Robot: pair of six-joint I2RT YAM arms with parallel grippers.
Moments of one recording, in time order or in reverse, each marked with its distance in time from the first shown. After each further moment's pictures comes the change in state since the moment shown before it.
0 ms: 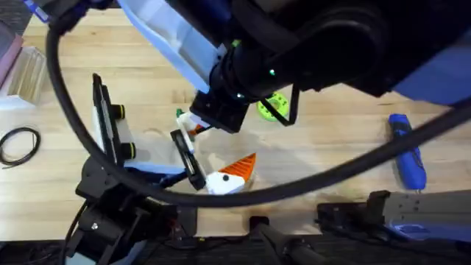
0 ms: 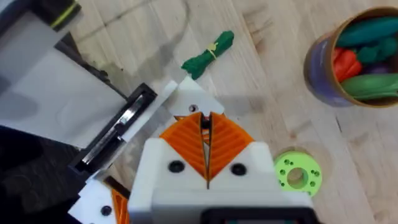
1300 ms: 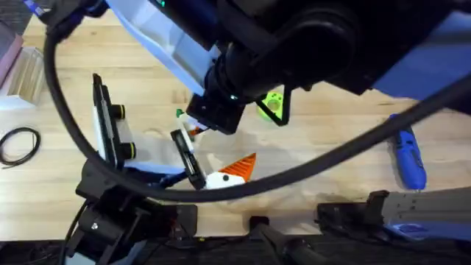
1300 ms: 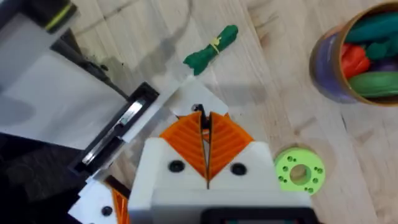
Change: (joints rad) left arm 0.000 0.001 0.000 -0.001 0.000 0.001; right arm 0.007 0.034 0.026 -0.026 0.000 0.002
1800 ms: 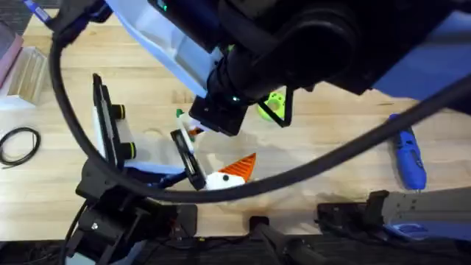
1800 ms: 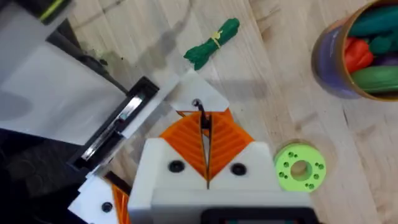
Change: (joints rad) left arm 0.000 0.000 0.000 0.000 0.000 0.000; right arm 0.000 0.000 0.000 -0.024 0.000 0.000
